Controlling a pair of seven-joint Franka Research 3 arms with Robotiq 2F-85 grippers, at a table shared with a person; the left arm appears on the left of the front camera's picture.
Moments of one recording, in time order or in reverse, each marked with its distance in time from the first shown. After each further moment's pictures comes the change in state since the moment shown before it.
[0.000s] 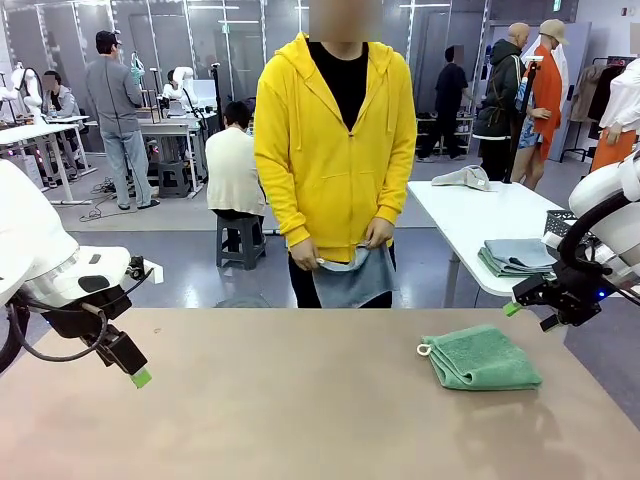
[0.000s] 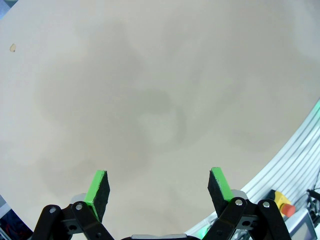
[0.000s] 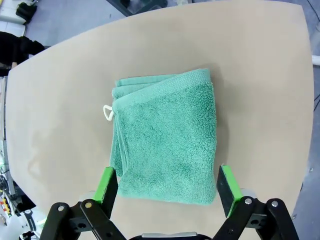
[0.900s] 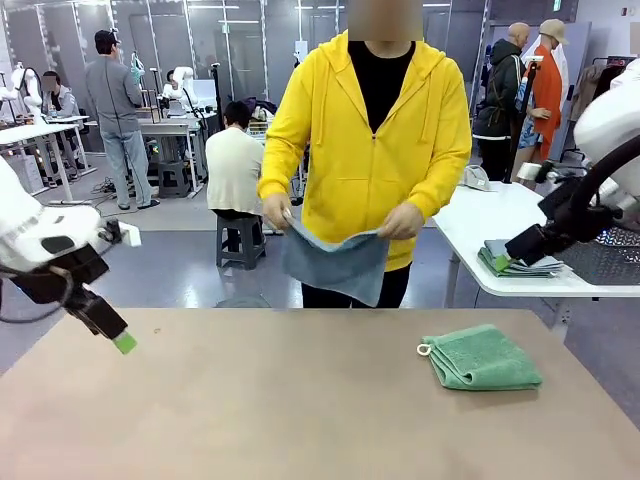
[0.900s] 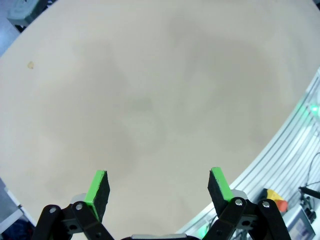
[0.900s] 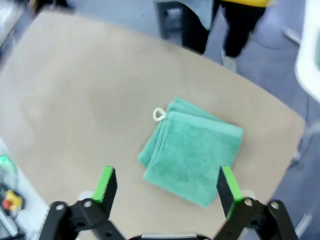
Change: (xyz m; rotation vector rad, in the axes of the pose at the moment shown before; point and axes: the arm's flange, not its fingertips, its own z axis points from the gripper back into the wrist) left arm -0.001 0.017 0.064 -0.035 -0.102 -0.023; right arm -0.002 0.135 0.091 -0.038 -0.066 0.632
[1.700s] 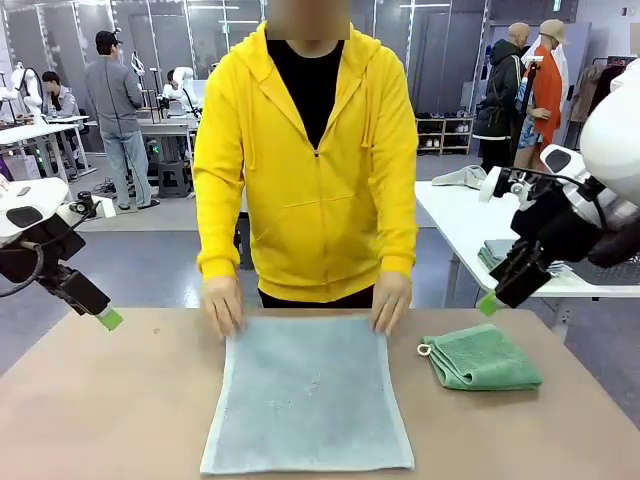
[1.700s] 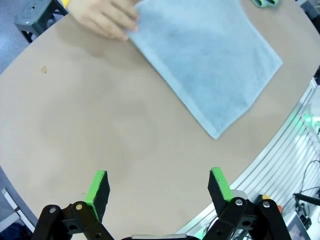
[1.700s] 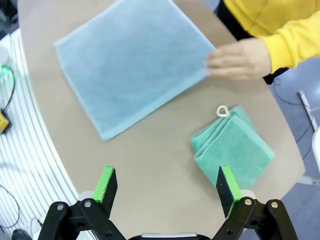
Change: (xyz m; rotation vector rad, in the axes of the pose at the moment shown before) left arm -0.003 0.010 0.027 -0.004 -0.060 0.032; right arm -0.043 0.149 0.028 0.045 0.080 0.456
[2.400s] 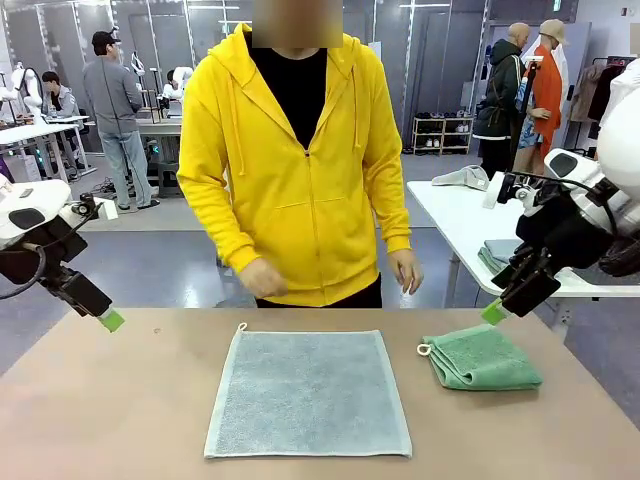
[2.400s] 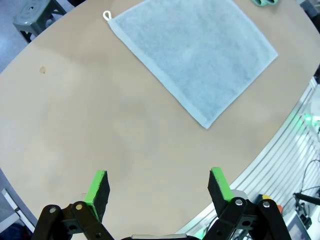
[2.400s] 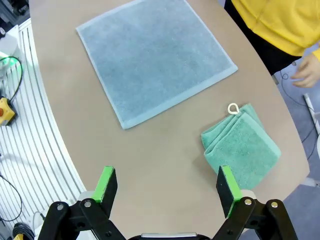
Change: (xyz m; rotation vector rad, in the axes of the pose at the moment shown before) left arm 0.000 -0.001 -0.002 -0.002 0.002 -0.002; right arm -0.004 0.010 0.004 0.019 0.002 0.016
